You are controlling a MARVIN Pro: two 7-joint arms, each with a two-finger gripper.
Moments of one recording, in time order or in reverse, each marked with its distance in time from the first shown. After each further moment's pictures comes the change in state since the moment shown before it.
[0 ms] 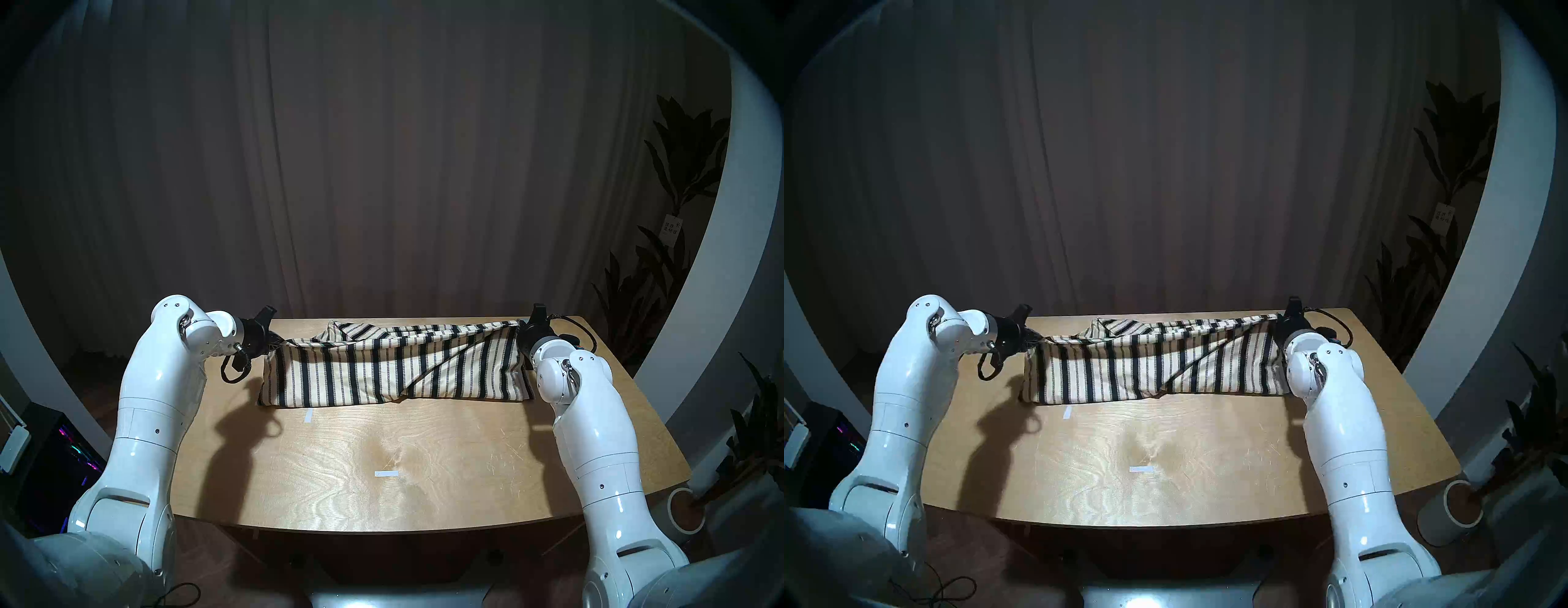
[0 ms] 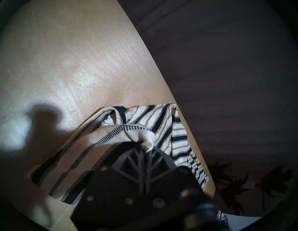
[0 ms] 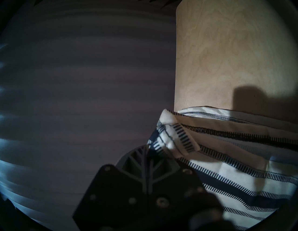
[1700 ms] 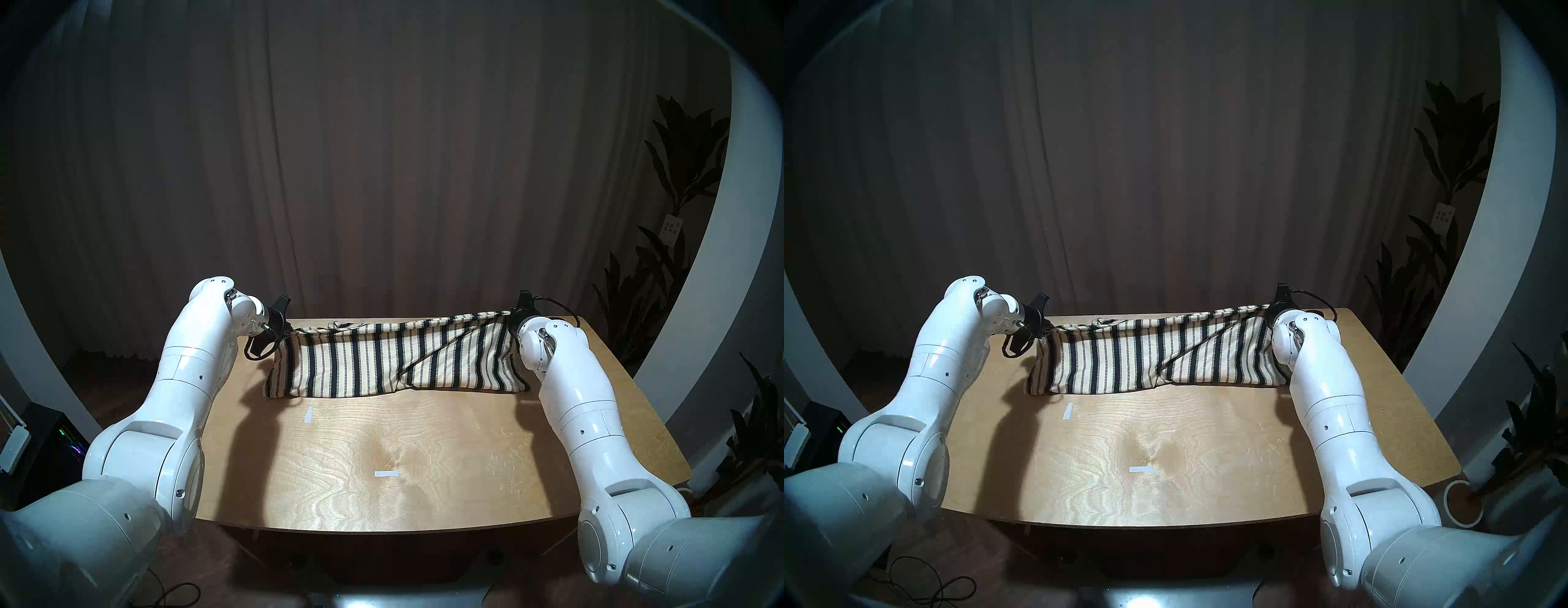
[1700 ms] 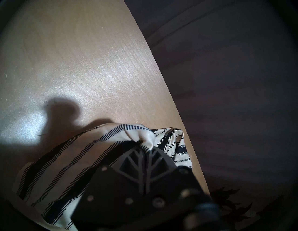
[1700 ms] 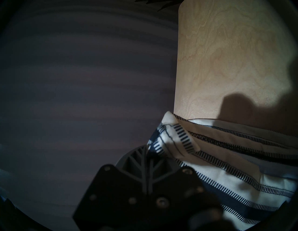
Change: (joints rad) left arm -0.287 -0.090 0.115 0.427 0.161 -0.140 -0.078; right arm 0.248 -0.001 -0.072 0.323 -0.058 -0.047 -0.005
